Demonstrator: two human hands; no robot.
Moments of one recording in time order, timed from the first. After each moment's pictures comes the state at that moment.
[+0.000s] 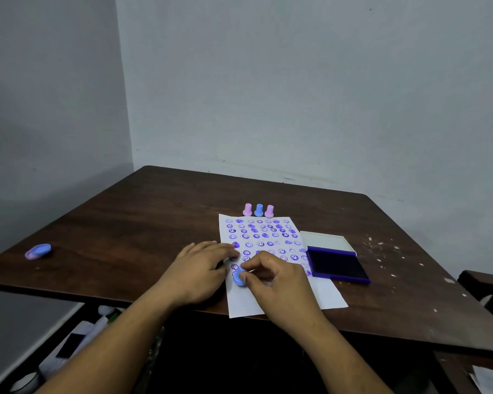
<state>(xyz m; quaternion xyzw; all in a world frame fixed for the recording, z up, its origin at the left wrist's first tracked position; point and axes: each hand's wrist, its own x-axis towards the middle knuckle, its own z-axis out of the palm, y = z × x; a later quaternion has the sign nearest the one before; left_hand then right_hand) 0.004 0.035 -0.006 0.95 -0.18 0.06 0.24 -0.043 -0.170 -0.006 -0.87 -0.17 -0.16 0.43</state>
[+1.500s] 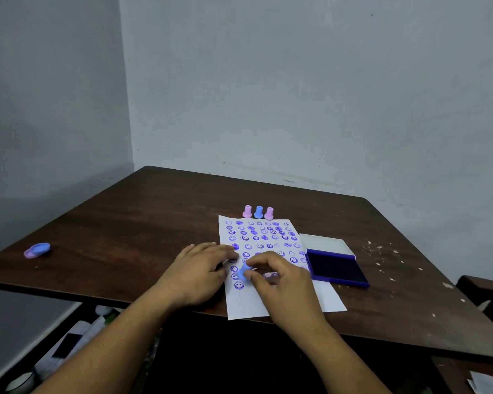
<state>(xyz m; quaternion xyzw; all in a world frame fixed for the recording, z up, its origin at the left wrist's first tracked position) 0.004 0.034 -0.005 0.96 -0.17 0.05 0.23 -0.040 -0.176 -0.009 -0.86 -0.14 -0.18 0.45</state>
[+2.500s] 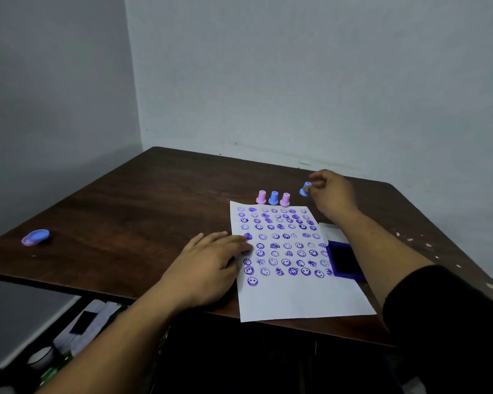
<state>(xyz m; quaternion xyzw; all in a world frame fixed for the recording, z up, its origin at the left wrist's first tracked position) 0.003 0.036 -0.009 0.95 -0.18 0.05 0.23 0.172 -0.251 0.042 -0.91 0.00 -0.22 0.36</state>
